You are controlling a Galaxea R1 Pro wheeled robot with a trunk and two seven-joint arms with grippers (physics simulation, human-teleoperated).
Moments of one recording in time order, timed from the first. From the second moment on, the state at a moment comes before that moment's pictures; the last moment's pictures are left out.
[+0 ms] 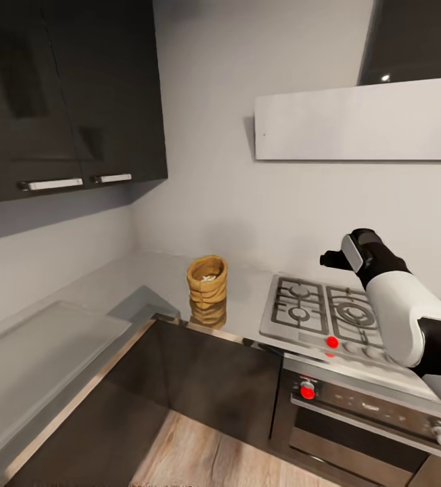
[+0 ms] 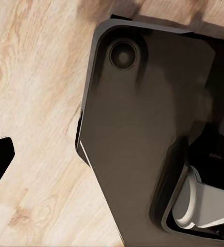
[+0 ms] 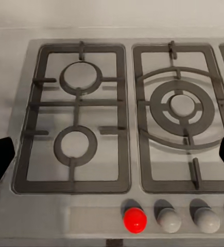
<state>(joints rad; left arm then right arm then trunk) -0.01 0.00 0.21 -0.06 0.00 -0.01 0.03 -1.36 -0.14 -0.18 -0.43 -0.02 0.85 -0.23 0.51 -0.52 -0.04</state>
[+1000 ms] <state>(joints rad) -0.01 0.00 0.21 -0.06 0.00 -0.01 0.03 -1.36 -0.14 -0.18 -0.51 -0.02 0.96 -0.24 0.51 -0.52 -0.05</state>
